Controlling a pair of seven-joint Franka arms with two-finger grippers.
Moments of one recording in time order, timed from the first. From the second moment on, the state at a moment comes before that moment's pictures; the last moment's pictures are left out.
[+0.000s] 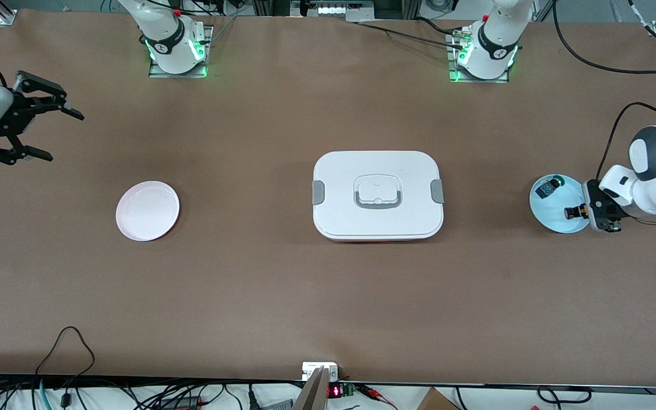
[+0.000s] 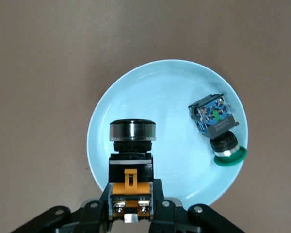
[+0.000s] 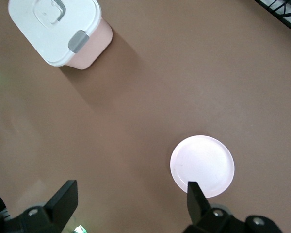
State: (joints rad) left arm 0.65 0.49 -0.37 -1.93 0.32 2.24 1.53; right arm -0.36 0.11 0.39 -1.44 0.25 1.48 -0.77
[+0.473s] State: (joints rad) left arm 0.67 0.52 -0.37 -1.94 0.32 2.27 1.58; right arm -0.31 0.12 0.38 -1.48 0.09 1.68 -0.75
